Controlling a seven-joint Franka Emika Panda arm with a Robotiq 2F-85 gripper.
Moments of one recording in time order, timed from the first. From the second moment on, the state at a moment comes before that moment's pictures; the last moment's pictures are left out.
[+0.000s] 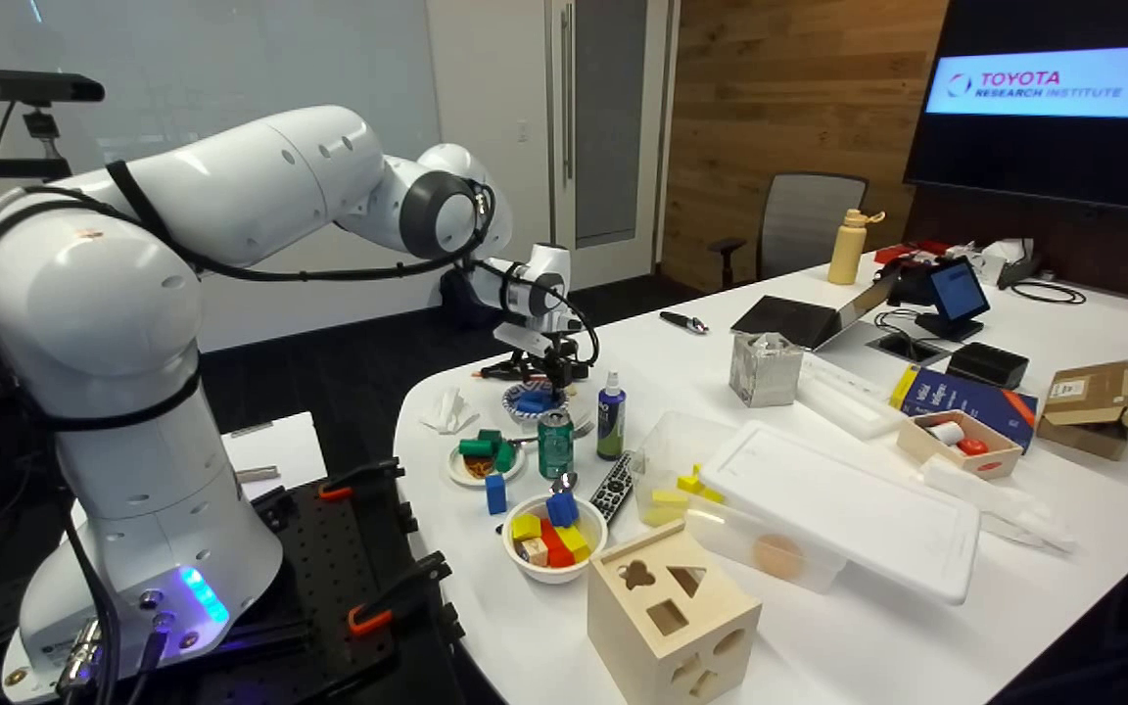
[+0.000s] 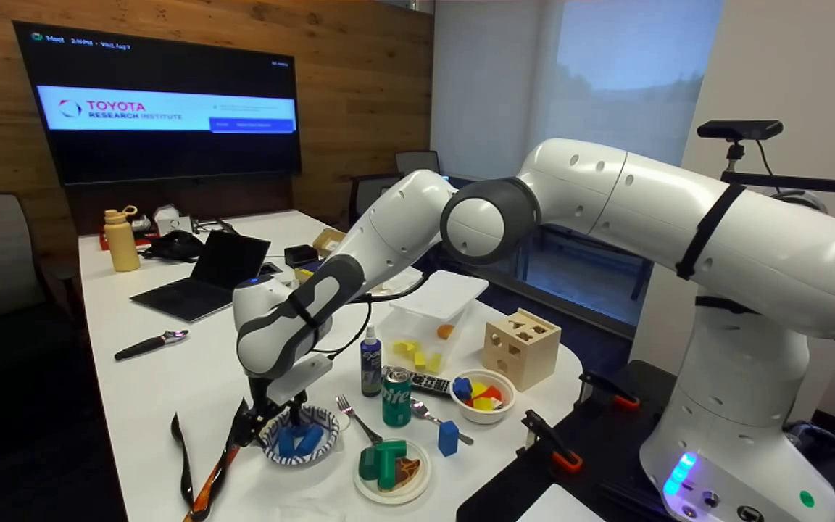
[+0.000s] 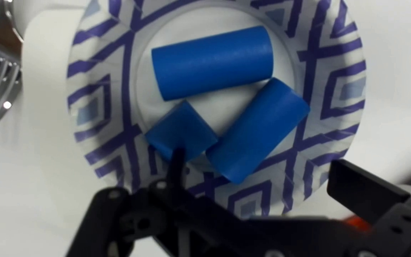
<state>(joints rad) 0.45 1.32 0.13 -1.08 -0.10 2.32 0.18</state>
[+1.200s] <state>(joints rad) 0.41 1.18 0.09 -1.38 -0.07 2.33 0.49</state>
